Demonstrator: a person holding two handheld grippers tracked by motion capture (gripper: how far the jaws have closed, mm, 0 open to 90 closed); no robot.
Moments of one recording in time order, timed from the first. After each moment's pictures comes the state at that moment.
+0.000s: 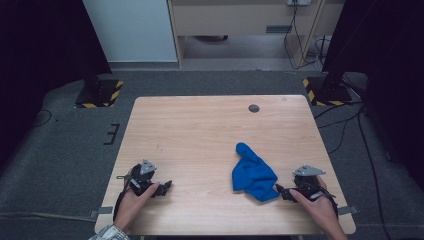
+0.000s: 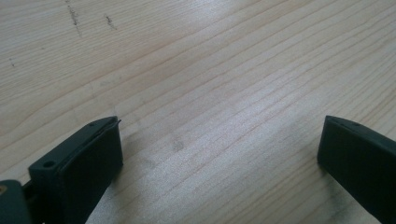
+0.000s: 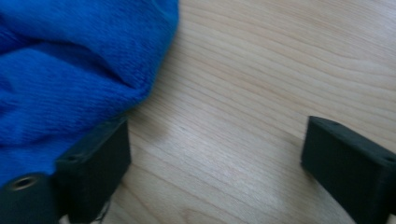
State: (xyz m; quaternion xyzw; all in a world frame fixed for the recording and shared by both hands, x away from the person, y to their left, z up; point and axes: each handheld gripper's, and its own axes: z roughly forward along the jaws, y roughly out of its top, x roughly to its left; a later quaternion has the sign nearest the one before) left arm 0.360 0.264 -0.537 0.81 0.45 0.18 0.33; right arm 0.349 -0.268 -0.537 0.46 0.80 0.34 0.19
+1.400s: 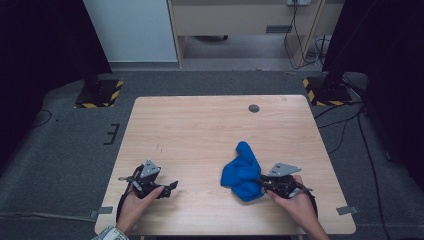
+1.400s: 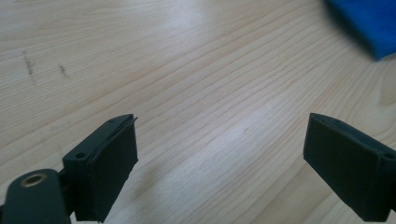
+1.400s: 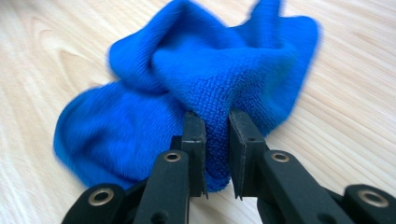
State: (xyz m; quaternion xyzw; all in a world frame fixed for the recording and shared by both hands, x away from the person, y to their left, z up) left arm 0.346 0.245 -0.516 0.81 0.41 0.16 0.40; right arm 0.348 -0.194 -0.512 0.32 0.85 0.40 0.15
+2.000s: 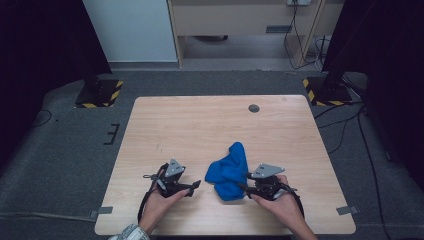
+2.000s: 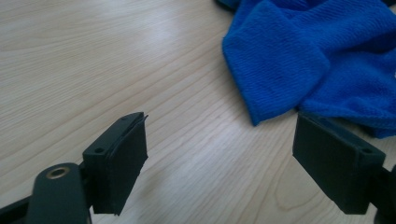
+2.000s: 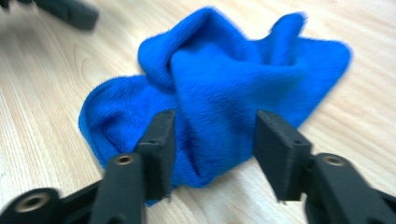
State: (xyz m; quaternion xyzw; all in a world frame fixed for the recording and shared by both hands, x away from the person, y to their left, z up) left arm 0.352 0.177 -0.516 0.82 0.37 0.14 0.41; right arm 0.342 -0.151 -0.502 0.31 0.85 0.41 0.14
